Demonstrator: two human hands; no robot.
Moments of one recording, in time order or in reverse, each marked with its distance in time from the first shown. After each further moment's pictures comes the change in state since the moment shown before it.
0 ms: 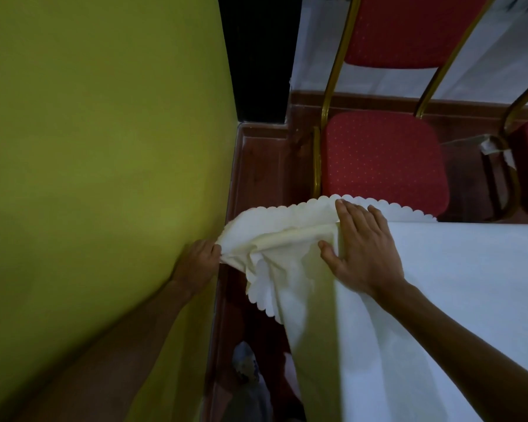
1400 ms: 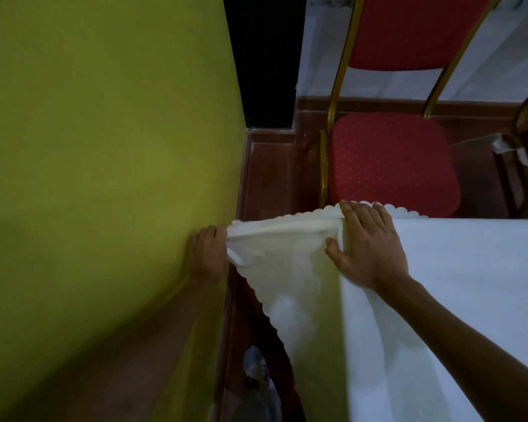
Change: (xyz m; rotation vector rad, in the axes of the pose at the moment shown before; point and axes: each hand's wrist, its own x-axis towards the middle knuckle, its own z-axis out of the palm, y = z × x) left_hand 0.019 0.026 -0.030 0.023 0.119 -0.490; right_hand -0.004 -0.003 -0.004 0.050 0.000 0.018
